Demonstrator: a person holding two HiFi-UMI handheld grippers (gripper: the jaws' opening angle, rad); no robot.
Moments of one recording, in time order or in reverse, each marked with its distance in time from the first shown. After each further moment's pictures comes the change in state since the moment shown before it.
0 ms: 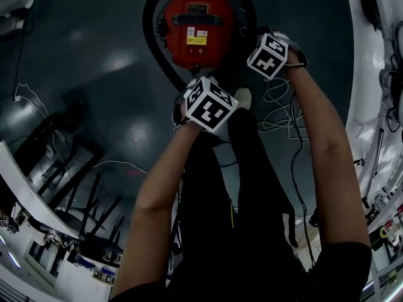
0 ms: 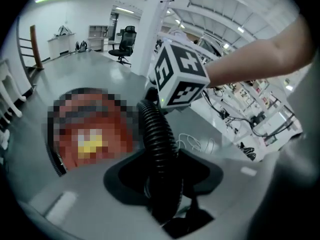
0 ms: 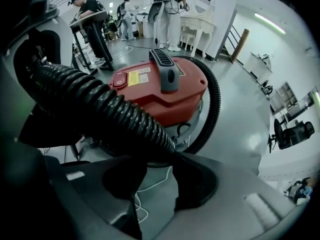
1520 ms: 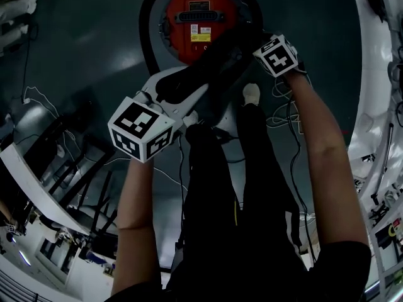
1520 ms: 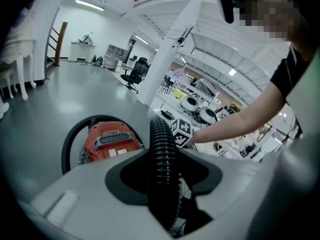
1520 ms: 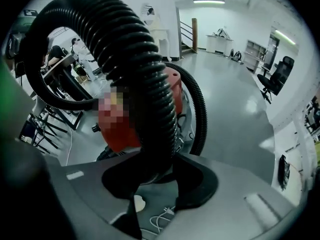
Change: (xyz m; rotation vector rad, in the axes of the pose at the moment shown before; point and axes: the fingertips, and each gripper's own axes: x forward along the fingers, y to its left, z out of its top) left arm -0.145 0.036 0.026 -0.132 -0.359 -0.069; right arm 0.005 0.012 -0.003 0.477 -0.180 0.048
